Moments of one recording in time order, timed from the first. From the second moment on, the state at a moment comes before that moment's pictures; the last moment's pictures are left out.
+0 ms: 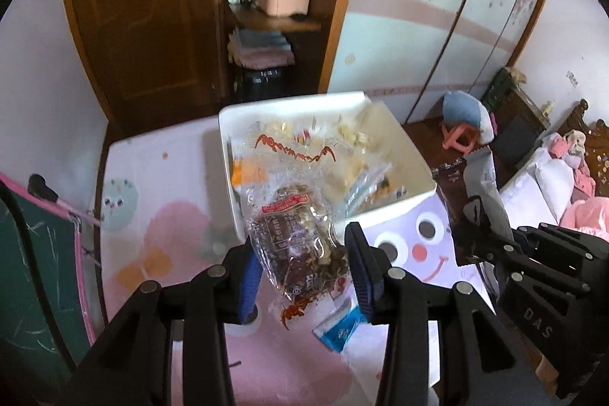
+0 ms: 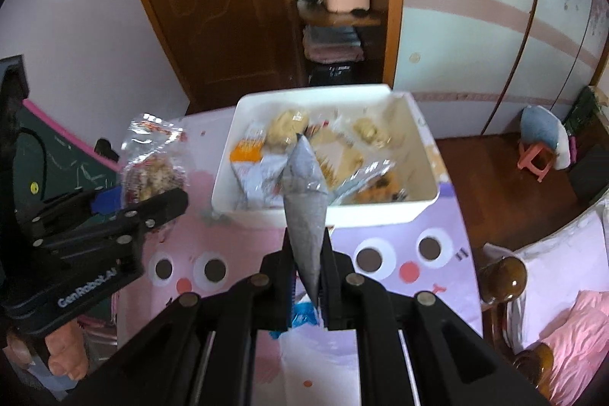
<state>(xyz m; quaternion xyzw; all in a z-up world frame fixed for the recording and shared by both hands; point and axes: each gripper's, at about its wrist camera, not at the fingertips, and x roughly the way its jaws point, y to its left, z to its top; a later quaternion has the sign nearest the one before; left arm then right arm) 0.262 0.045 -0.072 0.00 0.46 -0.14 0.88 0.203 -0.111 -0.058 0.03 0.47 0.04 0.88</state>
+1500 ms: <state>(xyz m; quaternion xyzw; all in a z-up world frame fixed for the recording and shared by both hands) 0.372 0.001 -0.091 -0.01 0.45 0.09 0.89 0.381 -0.167 -0.082 0.00 0.50 0.17 0.85</state>
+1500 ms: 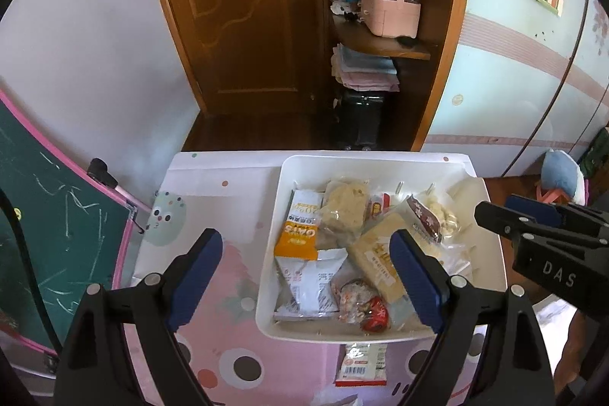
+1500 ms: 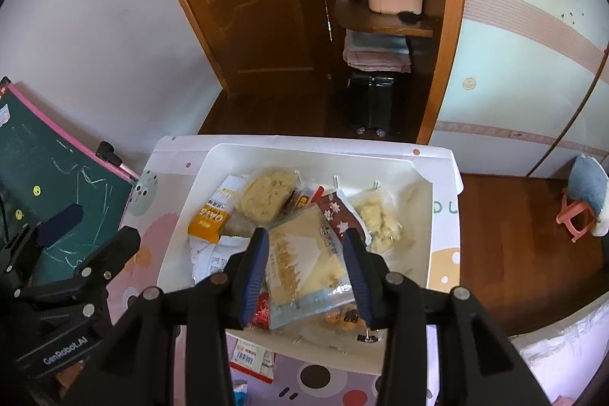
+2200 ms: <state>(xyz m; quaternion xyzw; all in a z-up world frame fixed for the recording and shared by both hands) 0.311 -0.020 -0.076 0.03 0.44 0.03 0.90 0.320 -0.189 -0.067 0.05 0.48 0.15 0.86</state>
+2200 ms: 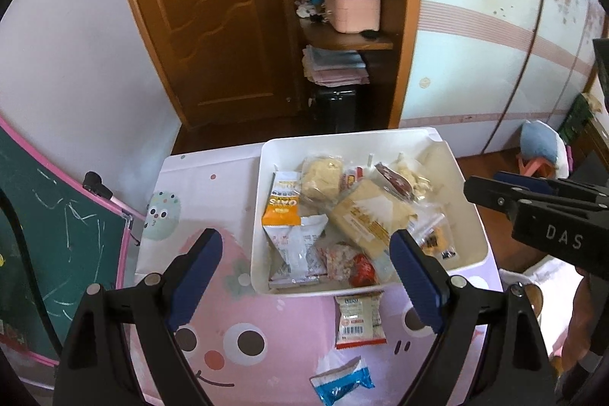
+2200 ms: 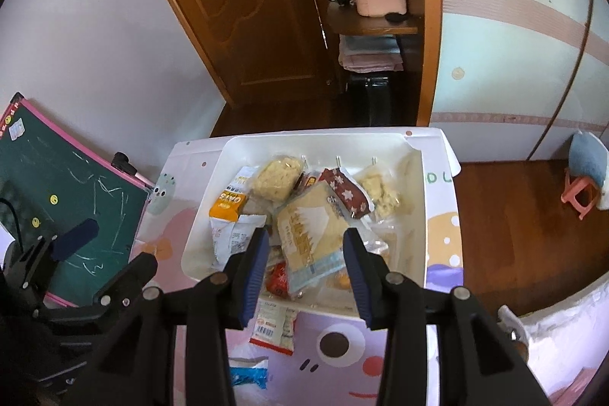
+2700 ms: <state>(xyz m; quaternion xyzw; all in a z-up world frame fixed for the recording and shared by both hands) 0.268 -0.030 -0.105 0.05 0.47 -0.03 0.88 0.268 -0.204 -0.082 0.07 0.48 0.12 0.86</state>
